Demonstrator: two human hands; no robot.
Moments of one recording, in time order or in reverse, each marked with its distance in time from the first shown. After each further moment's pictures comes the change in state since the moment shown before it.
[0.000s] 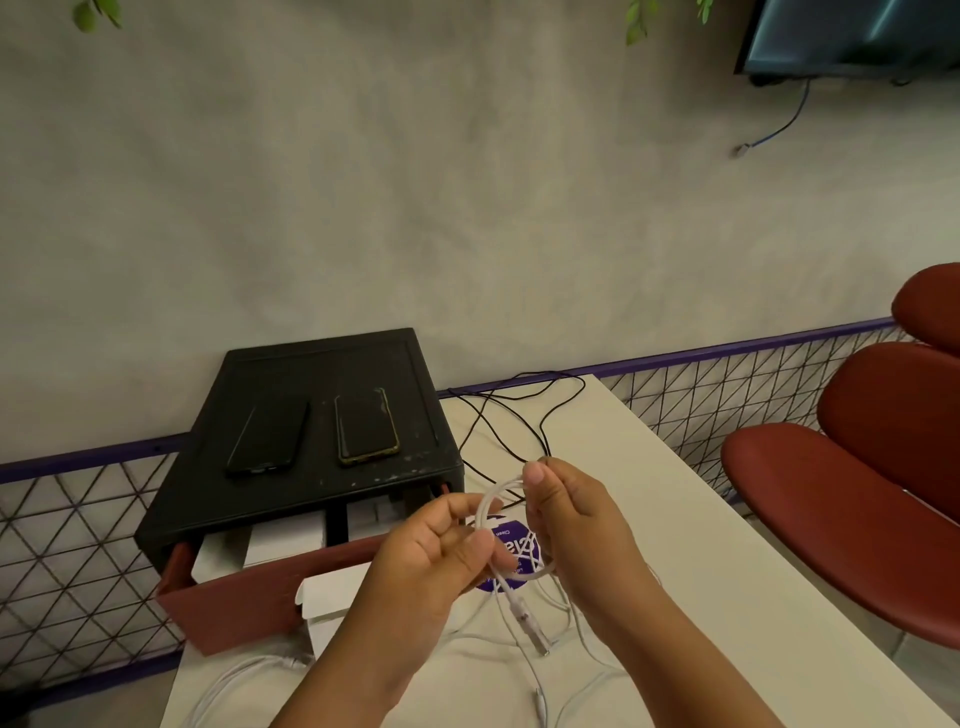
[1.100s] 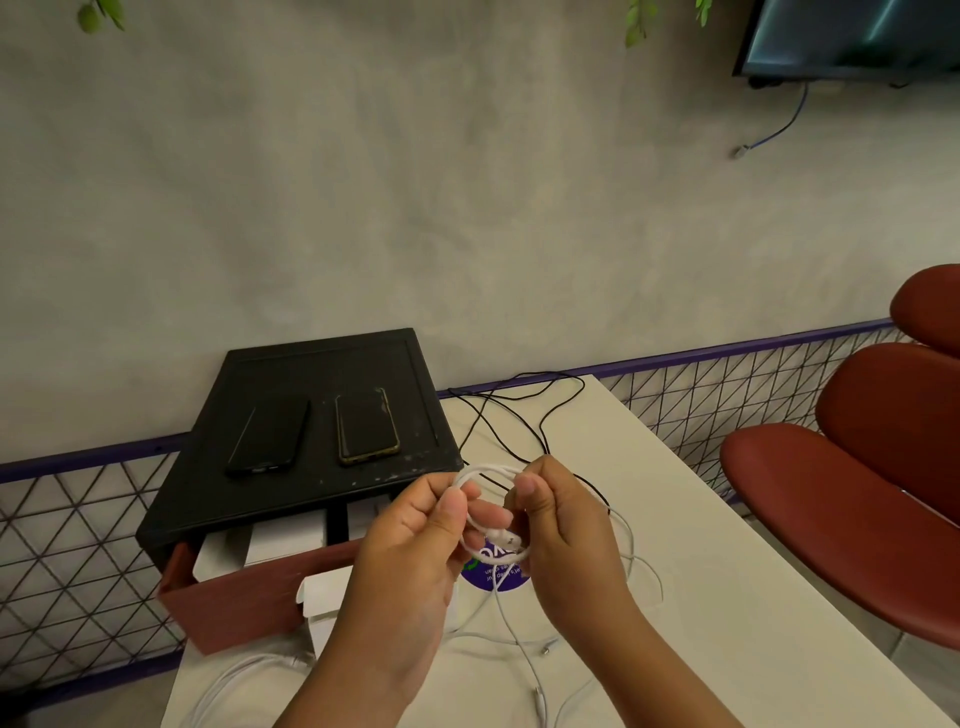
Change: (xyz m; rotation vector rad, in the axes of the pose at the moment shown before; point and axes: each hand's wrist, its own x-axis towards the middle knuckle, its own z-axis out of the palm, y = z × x) left_hand -0.006 0.018 0.012 -0.205 0.195 0.049; right_hand -0.009 0.006 0.013 -0.116 0.131 -0.215
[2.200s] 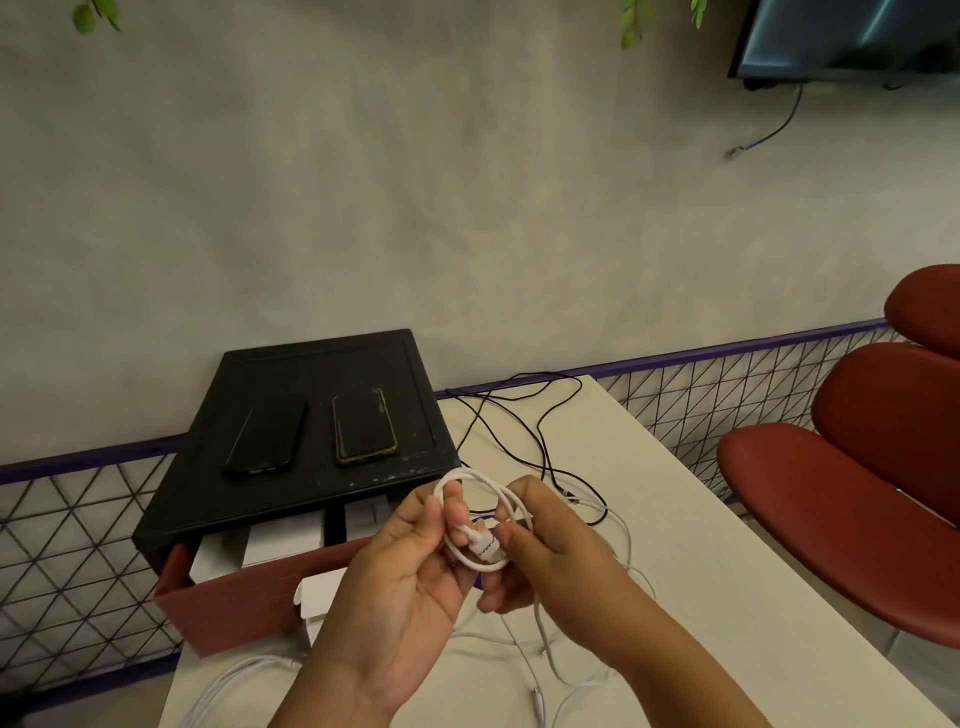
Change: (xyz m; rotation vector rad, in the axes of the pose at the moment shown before) left_hand 0.004 -0.004 -0.008 -0.507 -0.073 -0.251; right_hand -0.004 -0.005 -0.013 0.179 -0.408 0.287
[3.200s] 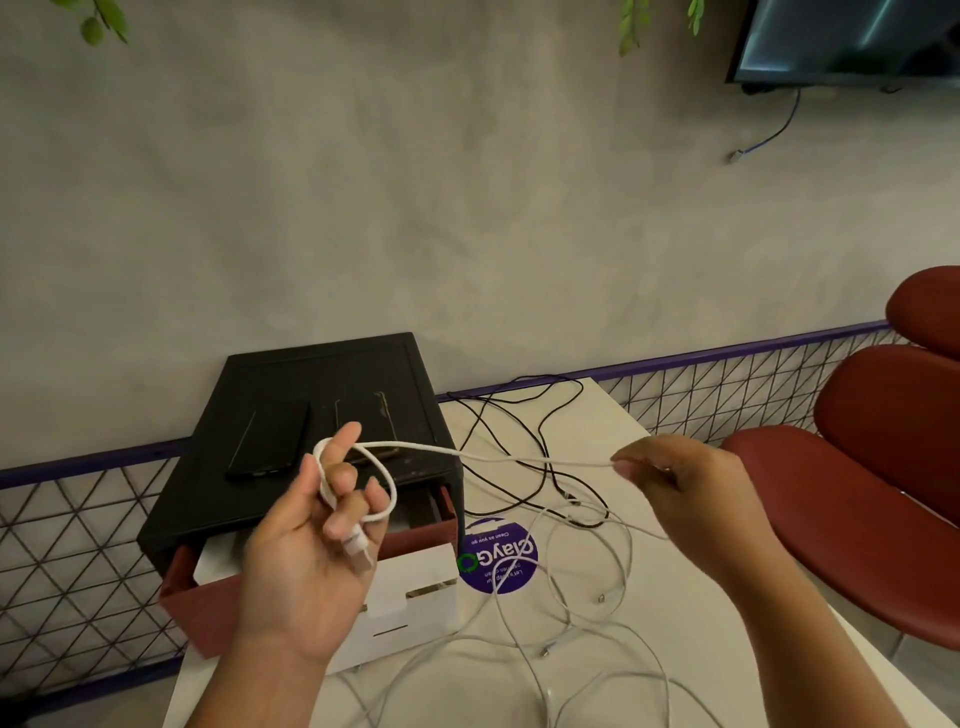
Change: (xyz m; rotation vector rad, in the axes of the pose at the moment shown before) left_hand 0.005 0.042 -0.027 -0.194 0.030 0.243; right_hand 0.006 0.012 -0.093 -0.794 0.523 -0.352
